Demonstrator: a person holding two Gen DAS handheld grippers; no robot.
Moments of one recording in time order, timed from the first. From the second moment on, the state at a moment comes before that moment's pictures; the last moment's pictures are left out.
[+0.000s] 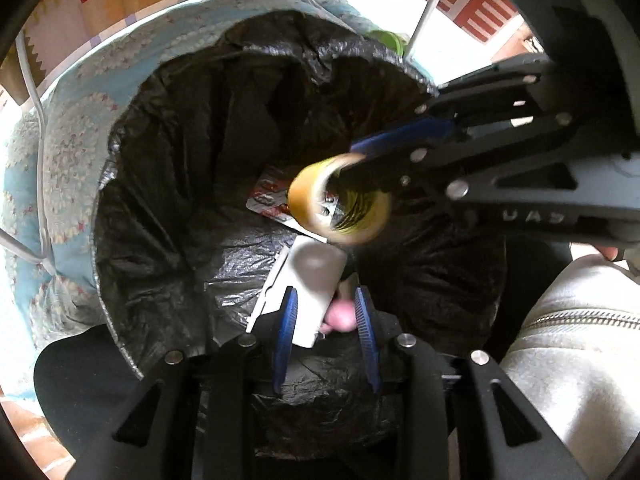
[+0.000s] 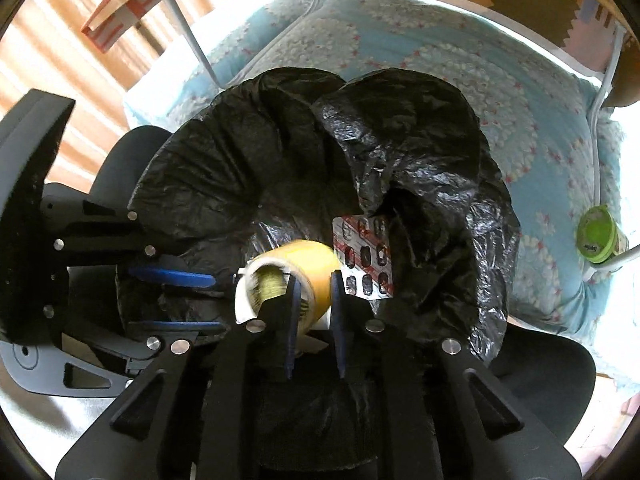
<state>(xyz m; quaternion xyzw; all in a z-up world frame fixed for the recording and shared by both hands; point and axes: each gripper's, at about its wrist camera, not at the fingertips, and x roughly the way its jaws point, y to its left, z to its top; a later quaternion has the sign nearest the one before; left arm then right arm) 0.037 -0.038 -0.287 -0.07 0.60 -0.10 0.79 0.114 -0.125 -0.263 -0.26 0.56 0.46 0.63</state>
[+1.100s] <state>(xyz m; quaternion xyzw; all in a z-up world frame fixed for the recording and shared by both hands) 0.053 0.011 -0.119 -0.04 0.41 -0.08 0.91 0.164 -0.153 -0.130 -0.17 0.46 0.49 0.72</state>
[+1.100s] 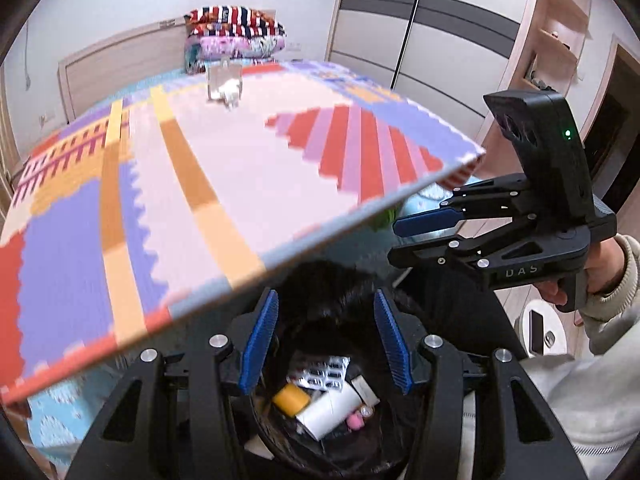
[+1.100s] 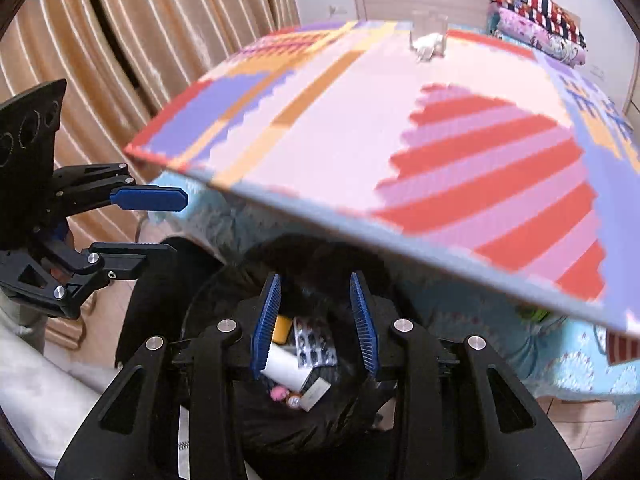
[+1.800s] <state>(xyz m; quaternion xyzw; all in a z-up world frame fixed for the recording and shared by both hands) 0.149 0.053 -0.089 -0.04 0.38 -0.05 0.92 0.248 -0.118 -0.091 -0.16 0.39 0.46 0.78</state>
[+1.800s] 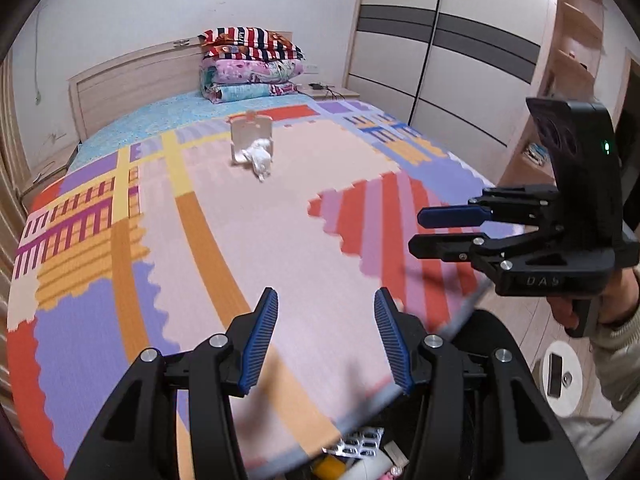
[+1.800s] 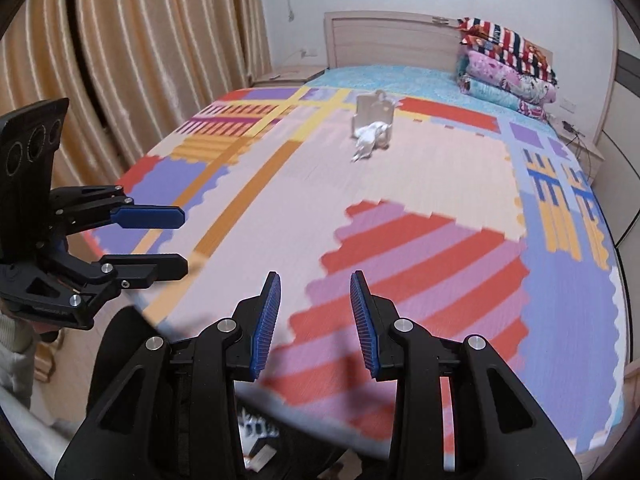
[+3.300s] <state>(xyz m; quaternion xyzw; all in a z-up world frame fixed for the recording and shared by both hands) 0.361 0.153 -0.130 -0.17 0.42 -0.03 0.89 0.439 0.022 -0.105 -0.08 0.44 0.45 0.77</state>
